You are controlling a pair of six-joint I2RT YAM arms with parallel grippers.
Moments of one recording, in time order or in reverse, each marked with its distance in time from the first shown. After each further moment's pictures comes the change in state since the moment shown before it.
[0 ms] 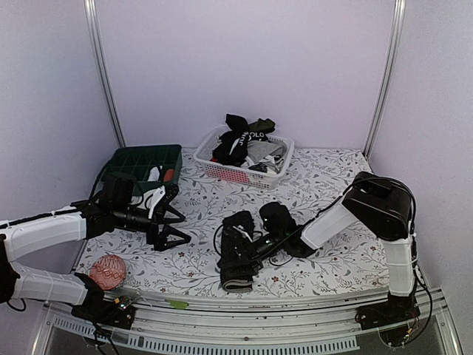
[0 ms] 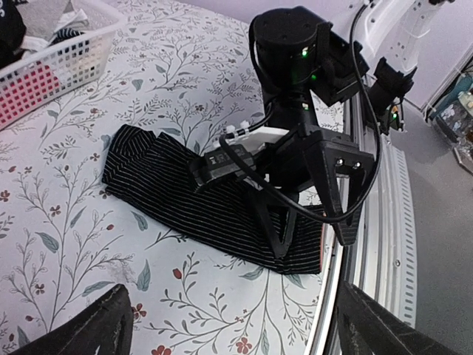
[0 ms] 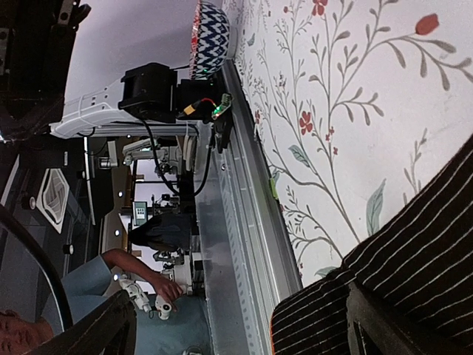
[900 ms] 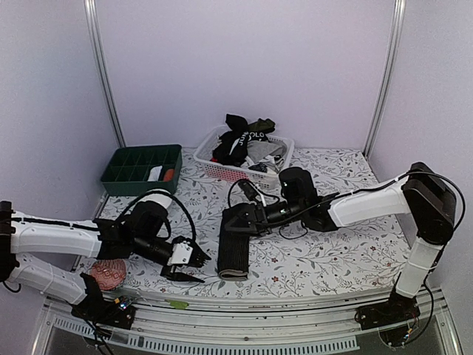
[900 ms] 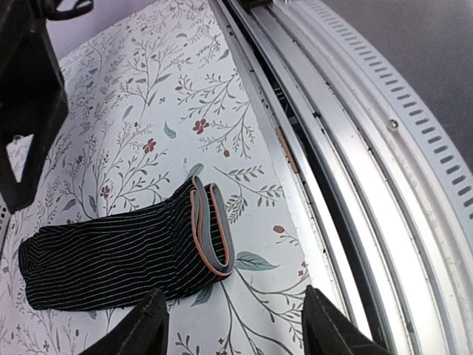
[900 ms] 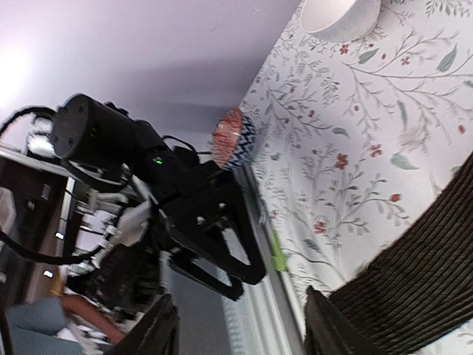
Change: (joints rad) left arm -0.375 0.078 -0.080 0.069 -0.148 0.607; right arm -0.085 -0.322 0.008 -0.197 0.203 -0.153
